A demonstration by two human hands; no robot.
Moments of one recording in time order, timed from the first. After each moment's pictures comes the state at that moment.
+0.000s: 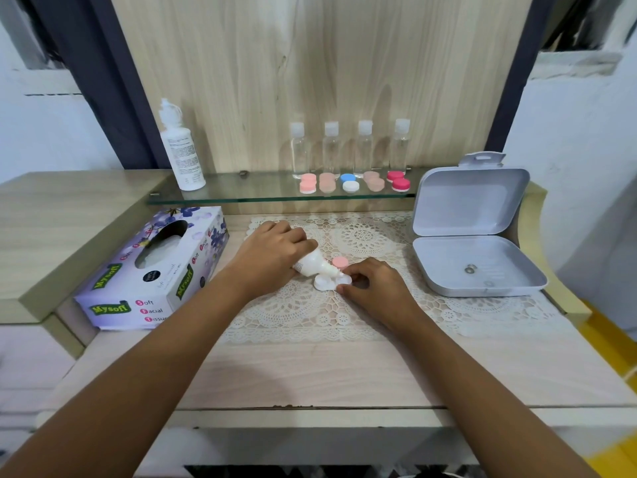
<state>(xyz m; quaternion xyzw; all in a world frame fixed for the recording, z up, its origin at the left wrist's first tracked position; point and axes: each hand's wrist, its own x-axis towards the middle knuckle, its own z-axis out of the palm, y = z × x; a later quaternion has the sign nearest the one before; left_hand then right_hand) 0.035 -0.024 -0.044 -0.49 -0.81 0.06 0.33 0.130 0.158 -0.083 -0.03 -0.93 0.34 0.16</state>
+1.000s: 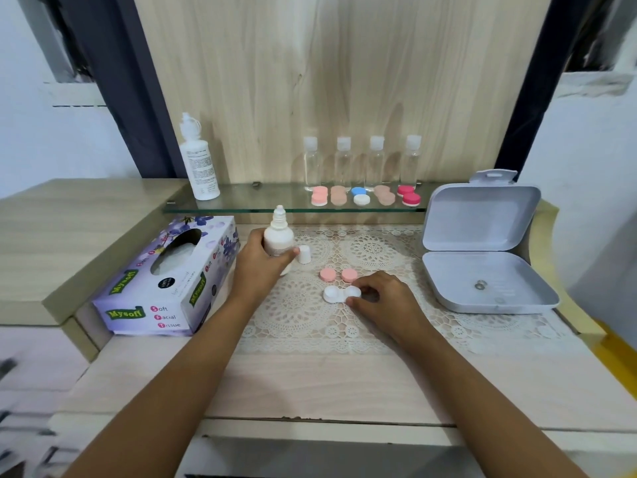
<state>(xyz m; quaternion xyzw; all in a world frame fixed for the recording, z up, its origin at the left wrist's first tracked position) 0.035 -0.029 -0.062 -0.10 -0.82 -0.55 0.14 0.132 0.158 -0.083 -0.03 -0.92 0.35 0.16</state>
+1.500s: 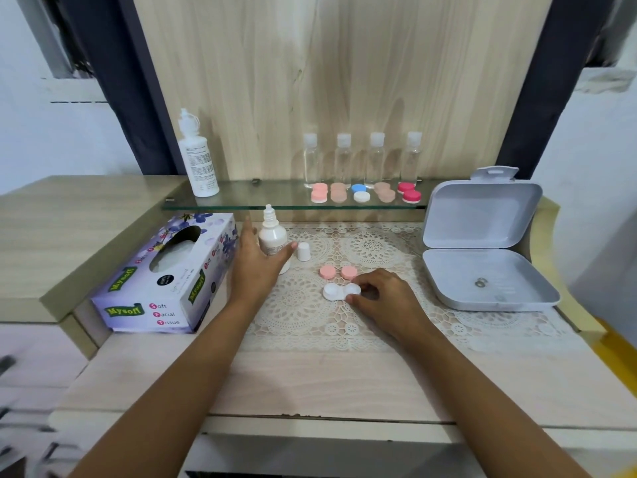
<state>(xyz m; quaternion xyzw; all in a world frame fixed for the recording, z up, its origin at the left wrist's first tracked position) 0.032 -0.030 -0.070 -0.07 -0.82 -0.55 0.16 0.132 0.157 -0.083 -0.04 -0.92 0.35 0.17</state>
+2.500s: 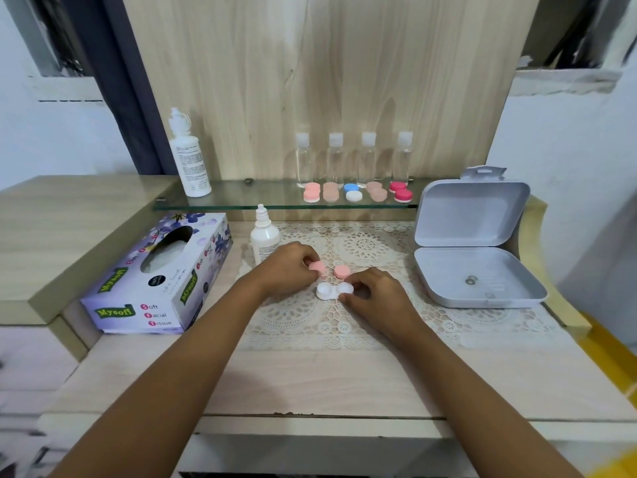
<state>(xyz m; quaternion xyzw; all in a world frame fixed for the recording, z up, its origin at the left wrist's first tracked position) 0.036 0.001 -0.046 -0.30 -0.92 -0.25 -0.02 0.133 0.158 -0.085 -0.03 -0.92 0.34 0.17</state>
